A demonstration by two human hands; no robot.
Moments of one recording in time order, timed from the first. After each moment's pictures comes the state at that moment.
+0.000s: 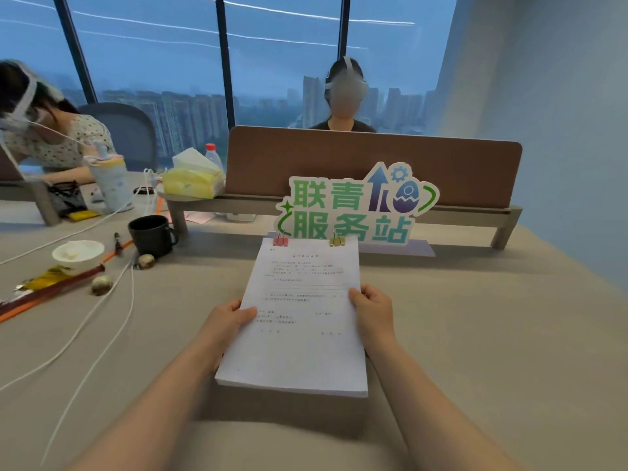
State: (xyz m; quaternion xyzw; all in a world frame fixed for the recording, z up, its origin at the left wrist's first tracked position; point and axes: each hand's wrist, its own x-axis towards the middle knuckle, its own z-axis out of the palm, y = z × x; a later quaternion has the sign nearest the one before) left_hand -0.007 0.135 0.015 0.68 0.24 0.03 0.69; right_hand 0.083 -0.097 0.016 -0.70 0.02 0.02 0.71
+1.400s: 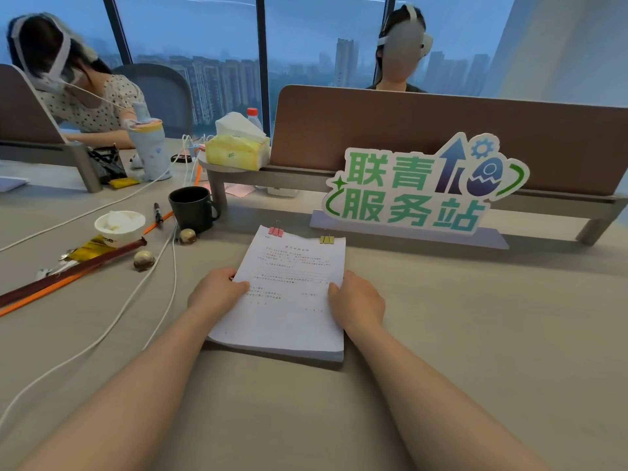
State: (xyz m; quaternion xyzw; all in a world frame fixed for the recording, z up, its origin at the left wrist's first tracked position) left_hand 0.023 0.256 -0.003 0.89 0.30 0.06 0.34; right_hand 0.114 0.035 -0.018 -0.97 -0.11 -0.02 0.22
